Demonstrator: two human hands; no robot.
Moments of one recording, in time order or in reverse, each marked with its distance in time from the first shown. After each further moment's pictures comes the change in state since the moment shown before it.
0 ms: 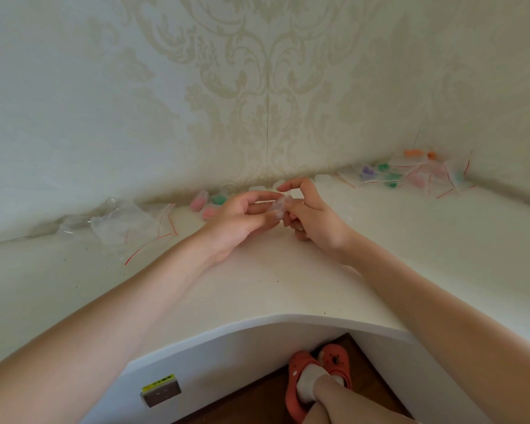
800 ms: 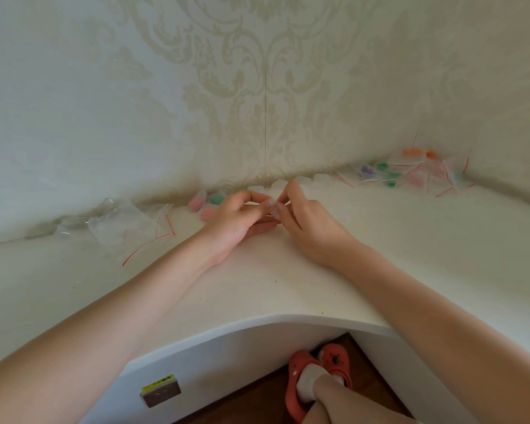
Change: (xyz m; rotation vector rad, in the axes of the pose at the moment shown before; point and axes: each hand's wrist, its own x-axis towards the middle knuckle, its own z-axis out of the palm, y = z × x) left_hand 0.002 -0.002 0.003 -0.031 0.134 -0.028; right_hand -0.004 0.009 -0.001 -0.580 0.024 -0.303
